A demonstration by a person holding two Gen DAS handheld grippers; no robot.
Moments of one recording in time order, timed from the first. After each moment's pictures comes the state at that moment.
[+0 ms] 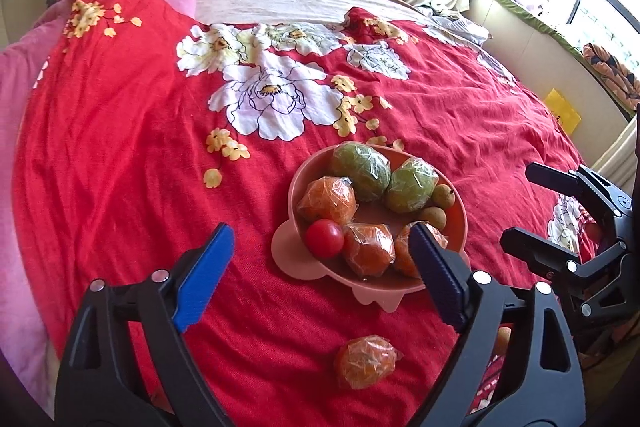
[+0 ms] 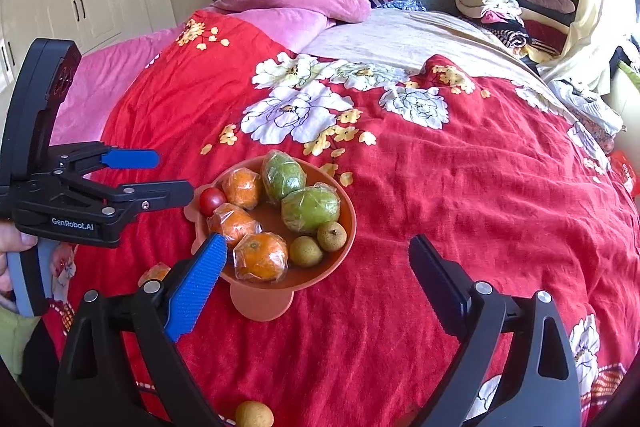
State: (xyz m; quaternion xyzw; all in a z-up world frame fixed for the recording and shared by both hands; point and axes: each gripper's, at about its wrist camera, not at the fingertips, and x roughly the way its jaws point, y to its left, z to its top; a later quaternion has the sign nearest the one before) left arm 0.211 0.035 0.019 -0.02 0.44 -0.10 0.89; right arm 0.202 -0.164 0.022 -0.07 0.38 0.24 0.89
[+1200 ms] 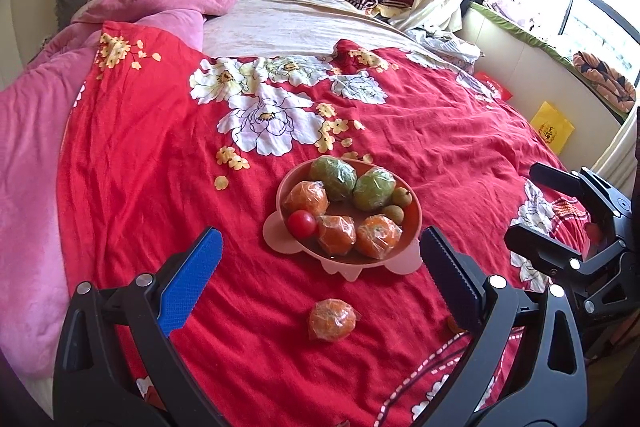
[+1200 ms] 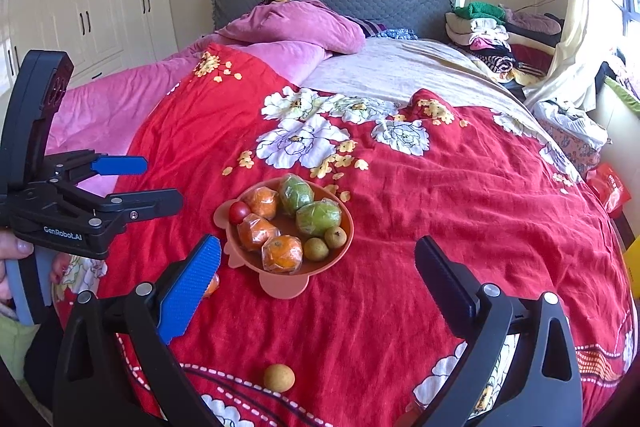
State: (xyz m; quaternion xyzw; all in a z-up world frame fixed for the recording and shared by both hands) left arm 0.156 0.024 0.064 -0.02 0.40 -0.10 0.91; right arm 0.149 -0.177 0.066 -0.07 0.34 0.23 0.91
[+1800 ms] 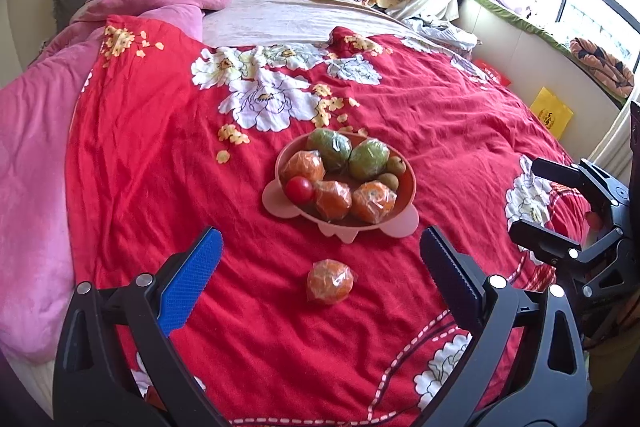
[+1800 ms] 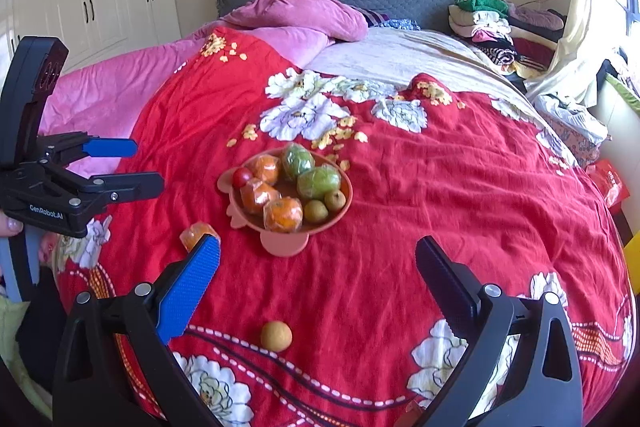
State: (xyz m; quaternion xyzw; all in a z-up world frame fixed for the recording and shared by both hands) left arm 0.127 0.022 0.055 0.00 0.41 -0.10 0.91; right arm 0.125 -0.190 0.048 -0.08 0.36 0.23 0.90
